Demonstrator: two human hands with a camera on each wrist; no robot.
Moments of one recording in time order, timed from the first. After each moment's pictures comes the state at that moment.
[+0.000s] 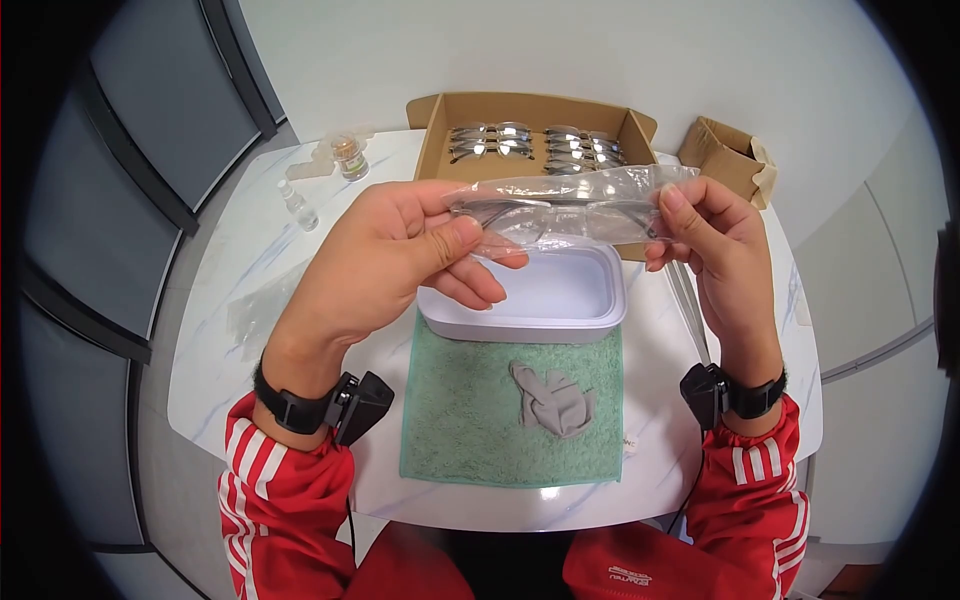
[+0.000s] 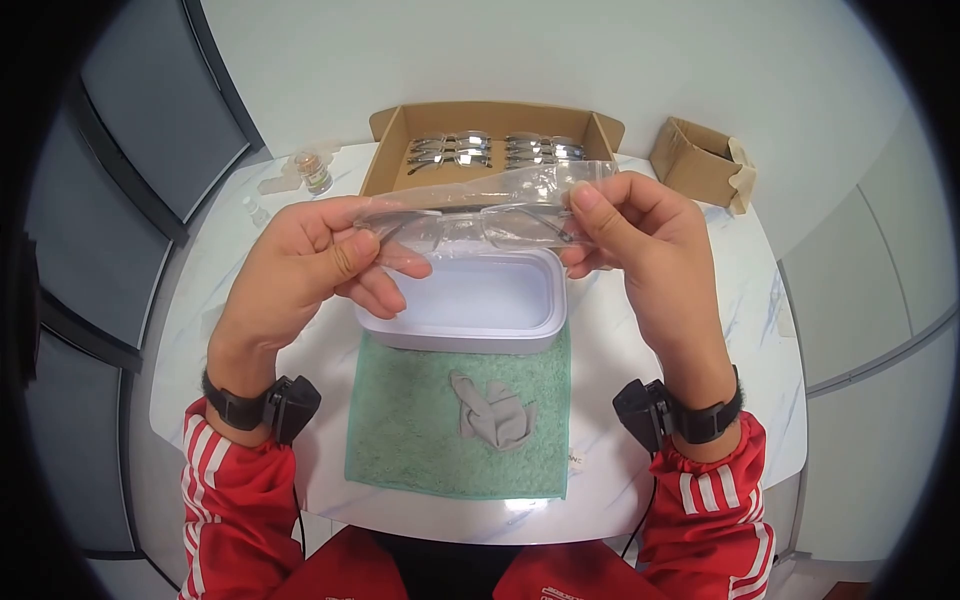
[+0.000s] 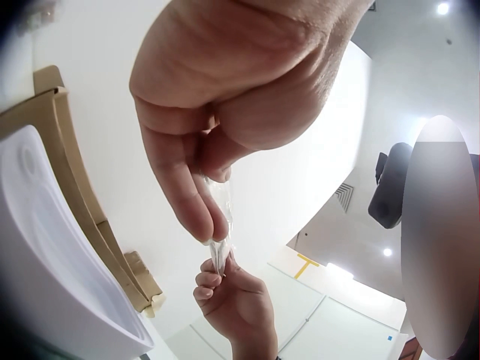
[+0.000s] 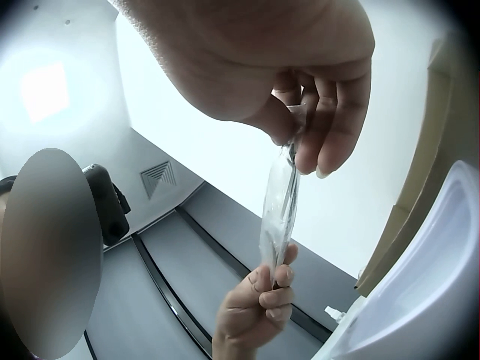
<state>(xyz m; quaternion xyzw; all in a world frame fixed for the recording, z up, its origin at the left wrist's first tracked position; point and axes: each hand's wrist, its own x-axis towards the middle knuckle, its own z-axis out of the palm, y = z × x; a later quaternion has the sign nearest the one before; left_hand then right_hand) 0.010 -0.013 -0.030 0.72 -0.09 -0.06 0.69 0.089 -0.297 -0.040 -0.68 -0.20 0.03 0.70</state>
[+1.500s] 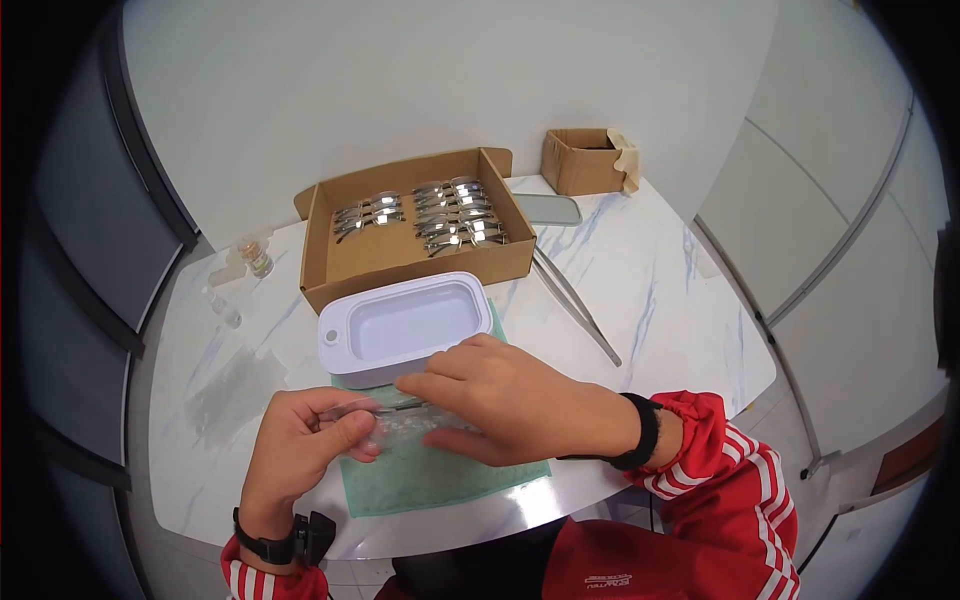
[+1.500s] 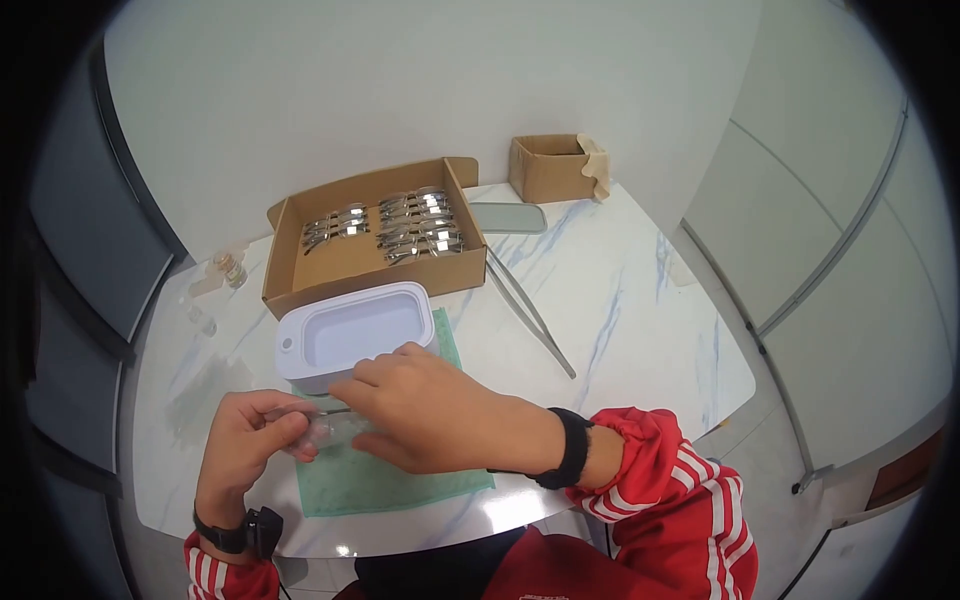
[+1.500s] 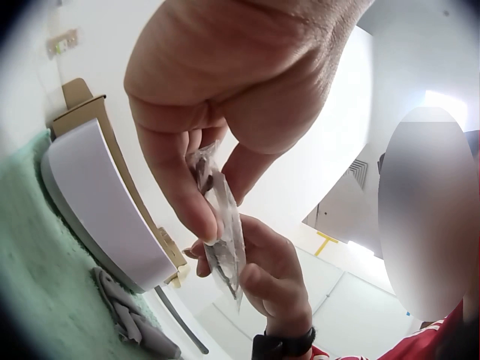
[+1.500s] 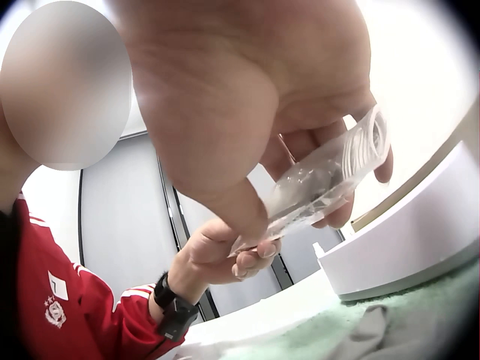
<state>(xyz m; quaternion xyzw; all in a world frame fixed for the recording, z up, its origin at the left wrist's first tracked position) -0.074 -0.031 -0.072 0.72 0.01 -0.10 0.69 -0.002 -0.289 -0.068 -0.77 -0.56 -0.07 0.29</state>
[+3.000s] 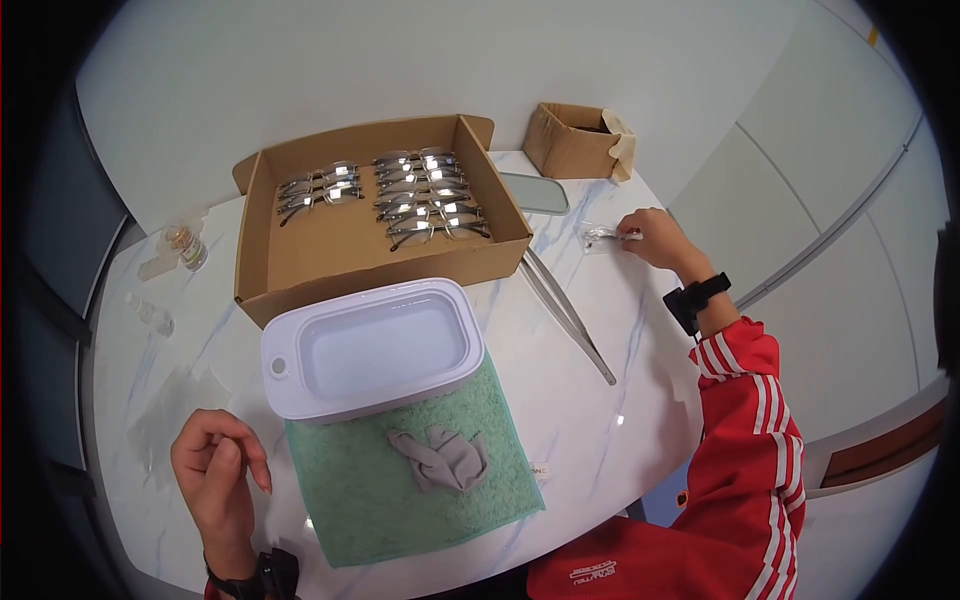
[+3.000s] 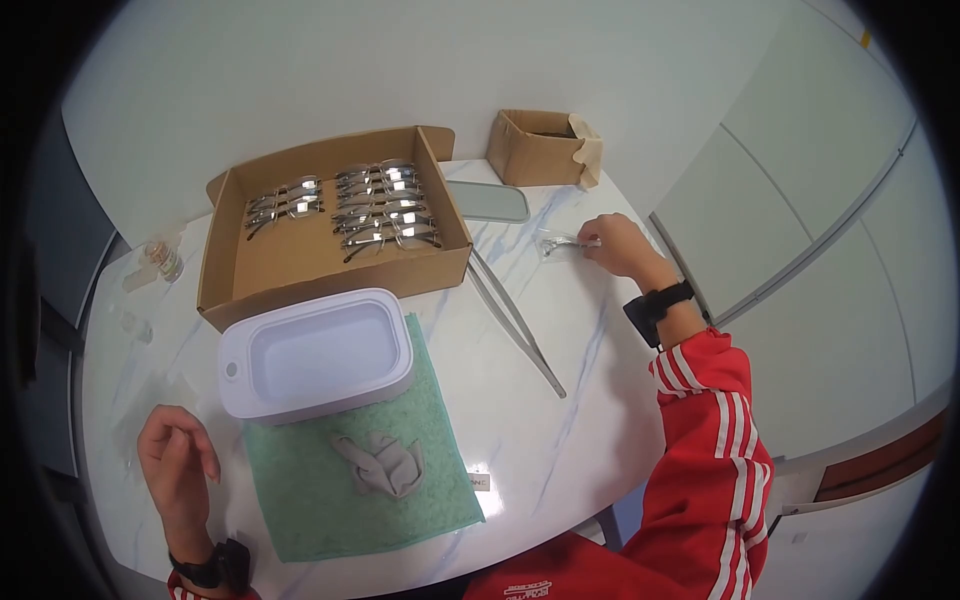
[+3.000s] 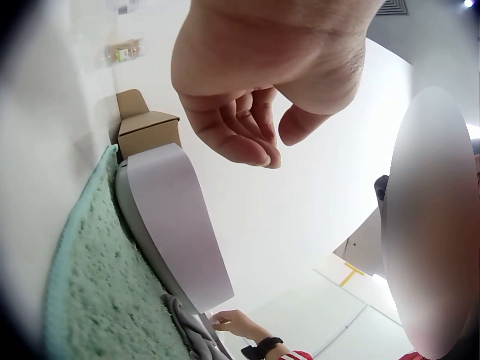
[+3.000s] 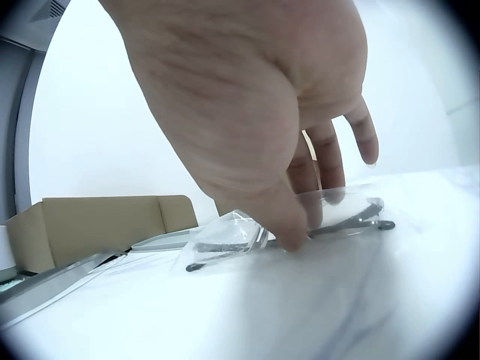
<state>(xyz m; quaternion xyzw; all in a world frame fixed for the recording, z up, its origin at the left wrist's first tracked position) -0.051 0.014 -0.122 0.66 -0.01 0.14 0.74 0.221 -0.530 -0.116 -0.99 -0.15 -0.03 0.03</state>
